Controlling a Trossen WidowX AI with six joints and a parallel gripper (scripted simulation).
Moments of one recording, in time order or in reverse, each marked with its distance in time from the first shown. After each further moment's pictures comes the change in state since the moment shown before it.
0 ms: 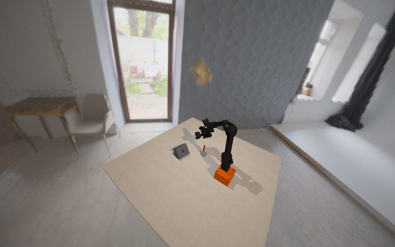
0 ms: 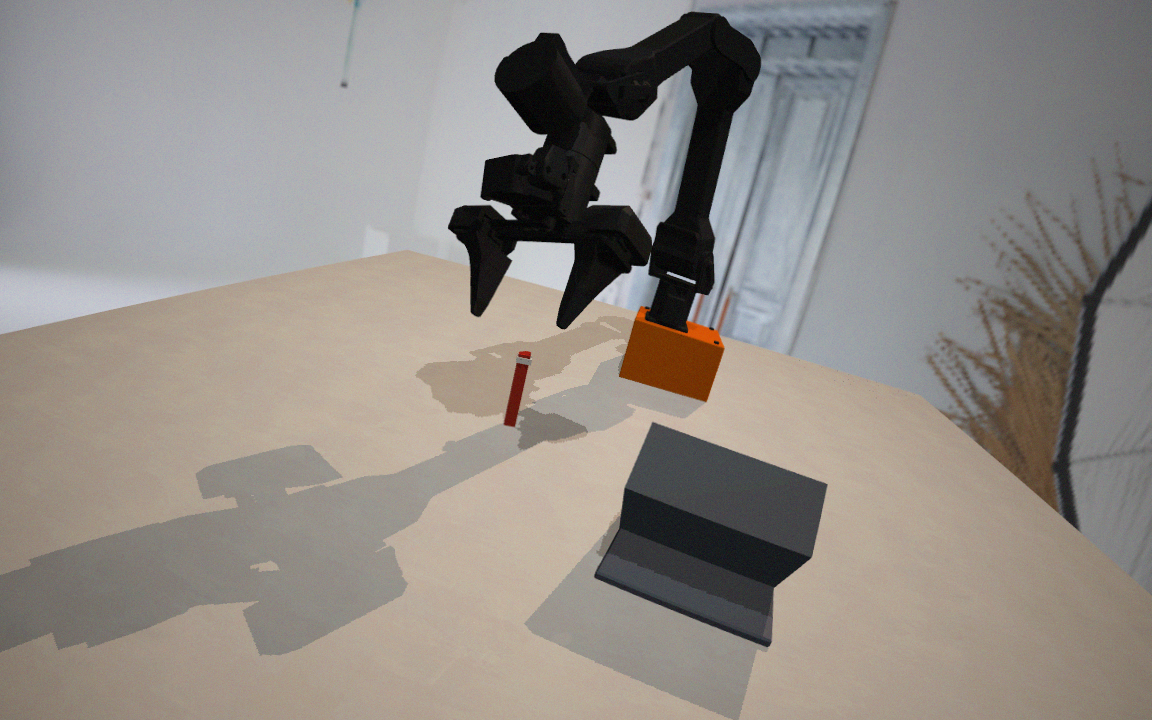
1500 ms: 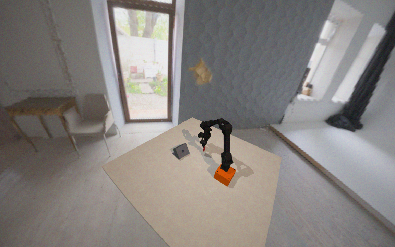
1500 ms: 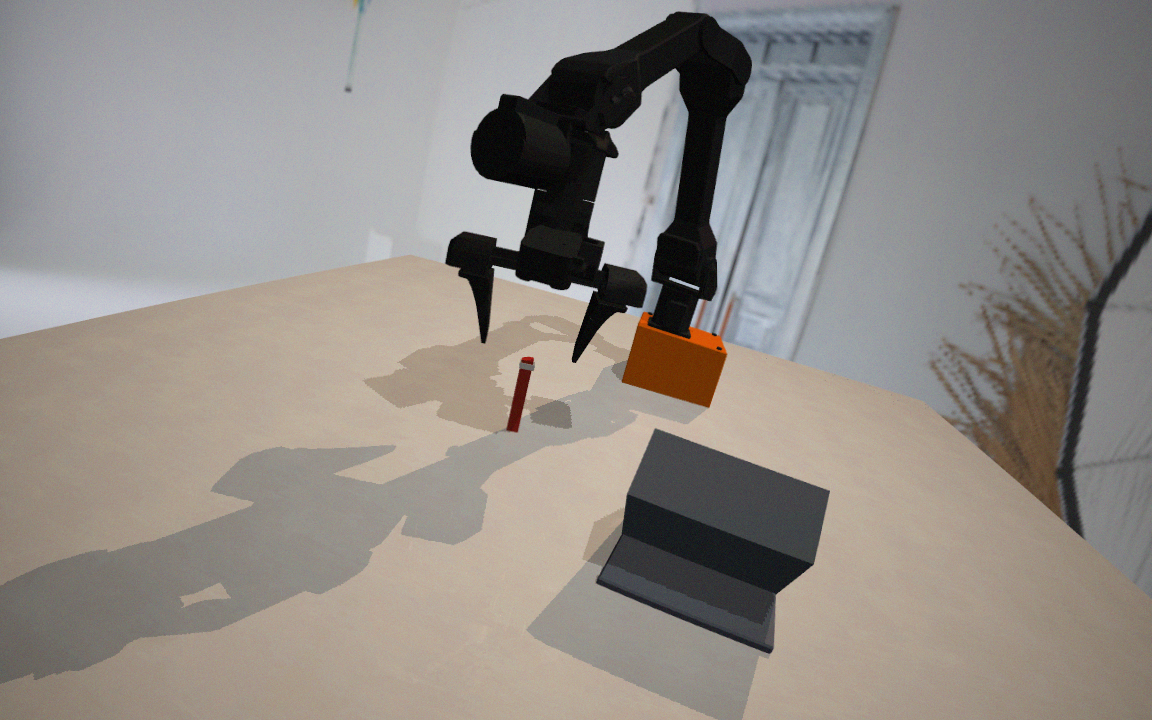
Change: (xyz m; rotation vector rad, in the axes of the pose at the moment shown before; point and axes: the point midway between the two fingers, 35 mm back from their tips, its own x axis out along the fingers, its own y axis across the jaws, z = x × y) arm 0.007 -0.028 -0.059 -0.666 0.510 -0.055
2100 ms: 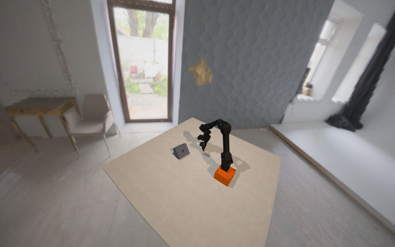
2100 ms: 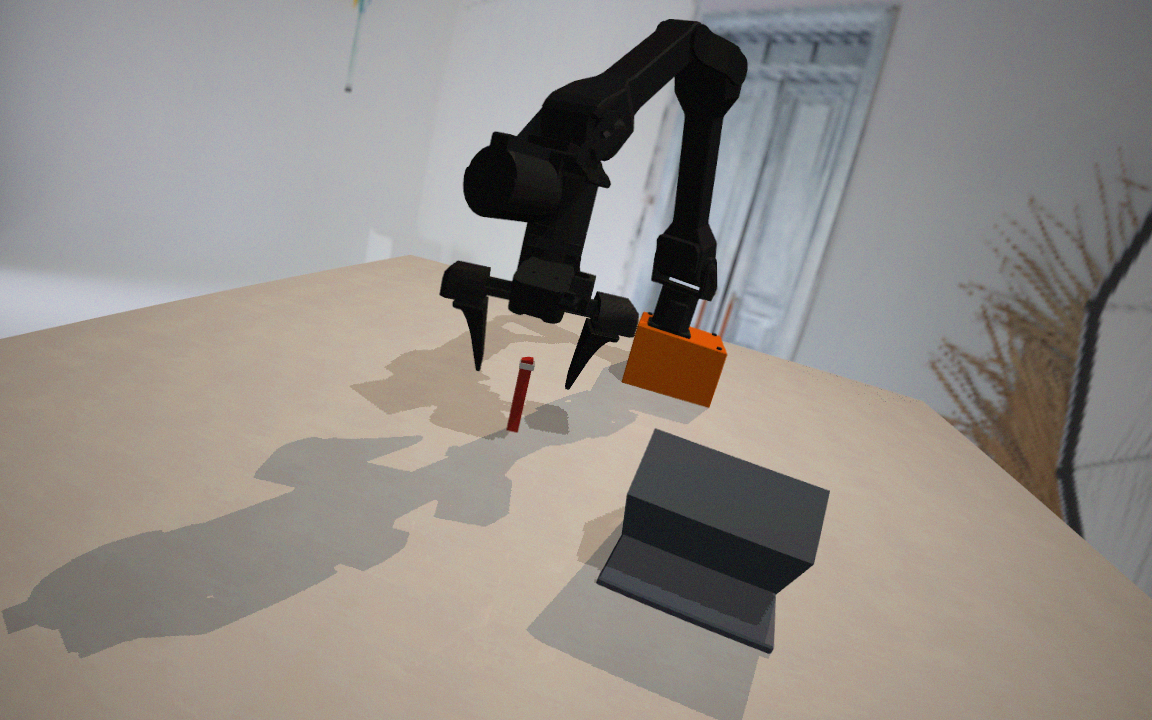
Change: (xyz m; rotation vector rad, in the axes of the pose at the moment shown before) arm 0.030 0.000 0.000 -0.002 0.001 0.001
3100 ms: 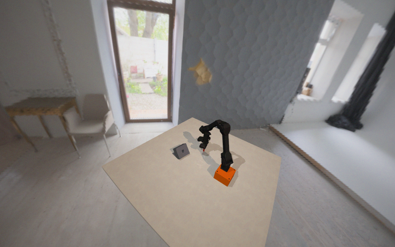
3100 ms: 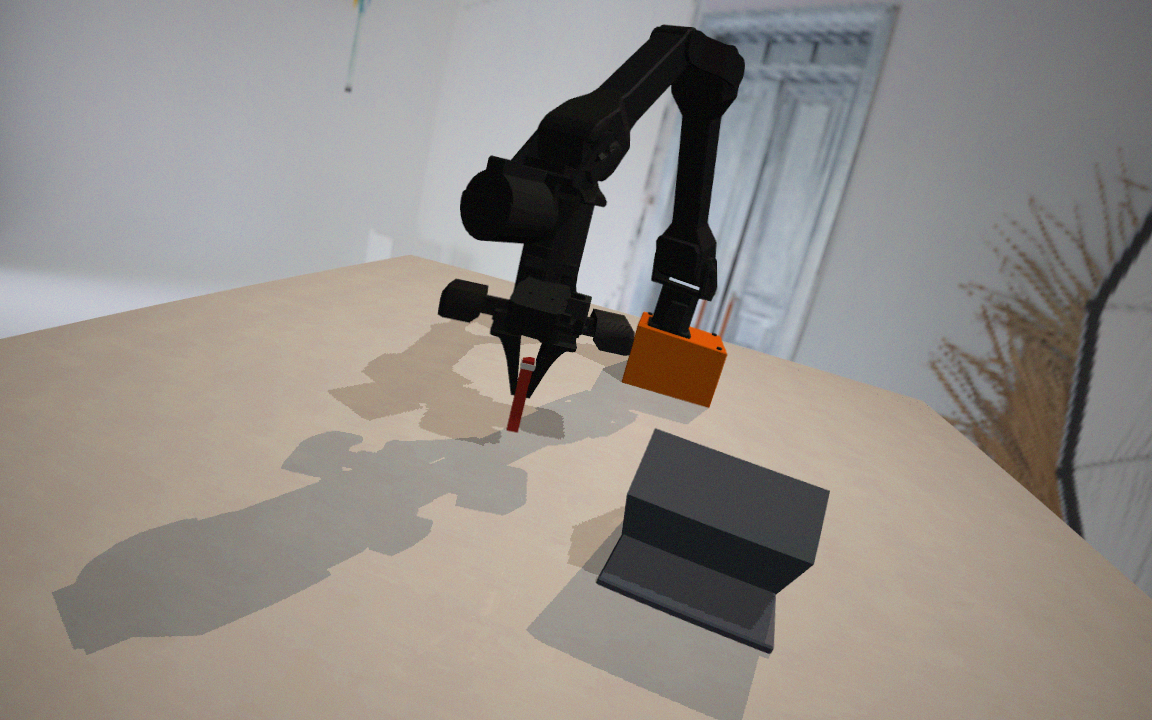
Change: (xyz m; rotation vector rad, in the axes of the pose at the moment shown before) arm 0.019 0.001 -0.002 -0.001 0.003 0.001
